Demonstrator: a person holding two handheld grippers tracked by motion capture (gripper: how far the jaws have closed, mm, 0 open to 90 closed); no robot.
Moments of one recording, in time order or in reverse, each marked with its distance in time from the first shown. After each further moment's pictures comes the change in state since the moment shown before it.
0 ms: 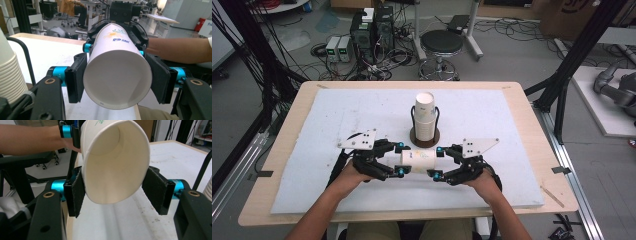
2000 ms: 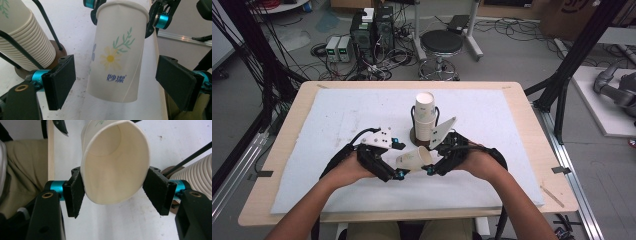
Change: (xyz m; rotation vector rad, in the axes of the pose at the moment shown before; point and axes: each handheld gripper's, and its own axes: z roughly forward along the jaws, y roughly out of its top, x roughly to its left) left arm 0.001 0.026 0.014 0.448 0.158 0.063; right arm -0.003 0.078 0.037 0.664 -0.084 -0.184
